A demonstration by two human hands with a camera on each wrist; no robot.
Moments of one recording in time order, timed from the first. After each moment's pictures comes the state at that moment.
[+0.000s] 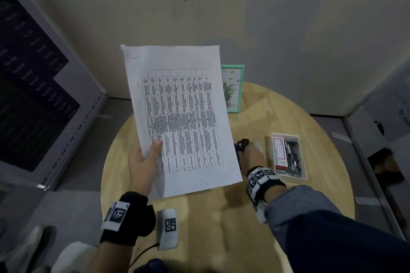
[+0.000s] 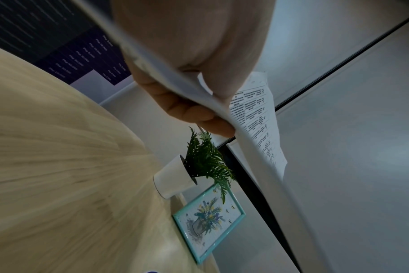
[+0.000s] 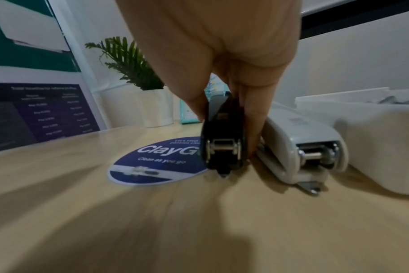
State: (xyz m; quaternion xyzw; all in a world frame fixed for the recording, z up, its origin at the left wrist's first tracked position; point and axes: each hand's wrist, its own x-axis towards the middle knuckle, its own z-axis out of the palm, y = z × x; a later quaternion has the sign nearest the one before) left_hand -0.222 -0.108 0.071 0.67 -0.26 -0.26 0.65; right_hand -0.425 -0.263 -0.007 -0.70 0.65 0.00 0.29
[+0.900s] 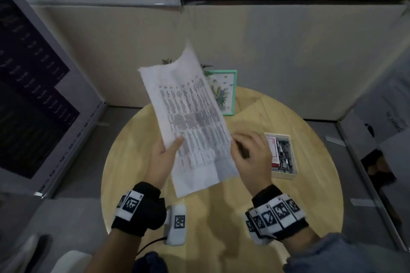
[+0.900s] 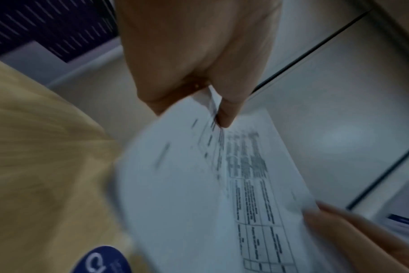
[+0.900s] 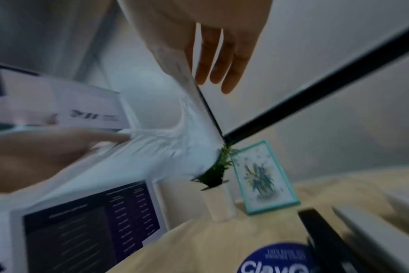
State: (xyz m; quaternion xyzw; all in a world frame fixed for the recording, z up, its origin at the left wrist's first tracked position) left_hand -0.262 -0.114 0.097 0.62 -0.31 -0.39 0.60; right_hand -0.451 -0.184 0.086 -0.74 0.41 -0.49 0.20
